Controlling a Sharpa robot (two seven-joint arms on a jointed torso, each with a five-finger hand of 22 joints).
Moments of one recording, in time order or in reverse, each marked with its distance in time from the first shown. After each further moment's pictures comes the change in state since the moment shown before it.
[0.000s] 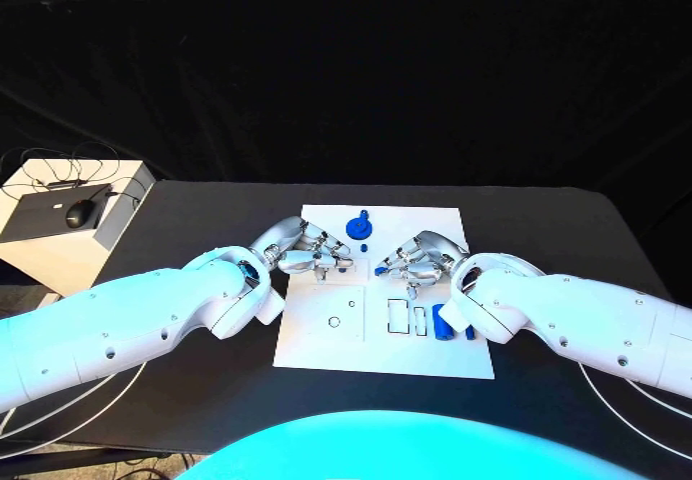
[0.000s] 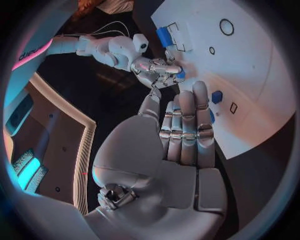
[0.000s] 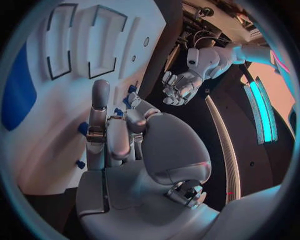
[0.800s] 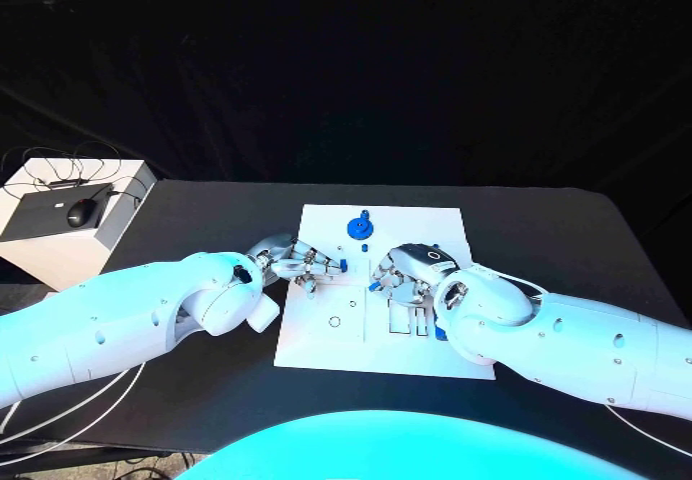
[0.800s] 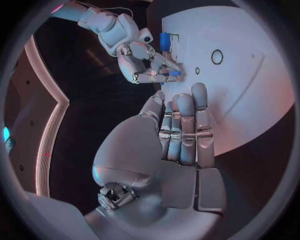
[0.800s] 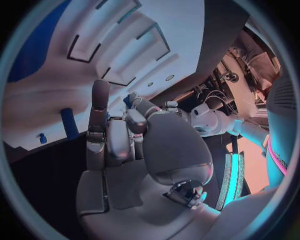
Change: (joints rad) left arm 0.004 -0.023 0.000 -0.014 0.259 0.107 -0.192; left_hand -0.017 -0.005 0.117 -0.077 0.087 0.001 -0.009 0.000 0.000 -0.094 -0.023 0.195 0.118 -0.011 -0.007 0.034 0.109 0.000 -0.031 -0.013 0.082 0.107; right arm -0.037 0.024 -0.008 0.077 -0.769 -0.043 -0.172; right_hand 0.000 -0.045 0.045 0.044 0.008 0.005 -0.005 0.000 0.001 0.007 0.000 0.011 -0.010 0.007 -0.001 0.010 0.009 0.007 0.000 0.000 0.008 0.001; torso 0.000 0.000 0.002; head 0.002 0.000
